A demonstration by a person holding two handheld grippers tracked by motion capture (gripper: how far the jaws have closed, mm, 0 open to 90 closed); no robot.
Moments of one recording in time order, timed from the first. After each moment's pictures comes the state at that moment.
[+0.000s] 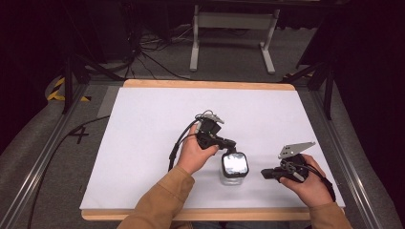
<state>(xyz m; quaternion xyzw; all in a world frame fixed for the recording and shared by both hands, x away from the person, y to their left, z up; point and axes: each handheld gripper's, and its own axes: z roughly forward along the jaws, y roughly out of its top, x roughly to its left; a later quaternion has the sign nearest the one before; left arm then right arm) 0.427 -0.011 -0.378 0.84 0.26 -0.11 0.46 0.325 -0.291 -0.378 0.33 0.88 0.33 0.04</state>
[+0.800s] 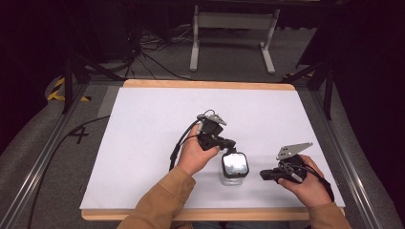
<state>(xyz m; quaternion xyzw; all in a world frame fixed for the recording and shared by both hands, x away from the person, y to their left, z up) 0.421 -0.014 -0.371 0.85 0.25 -0.07 0.45 0.325 -0.289 -0.381 0.33 0.89 0.32 0.04</state>
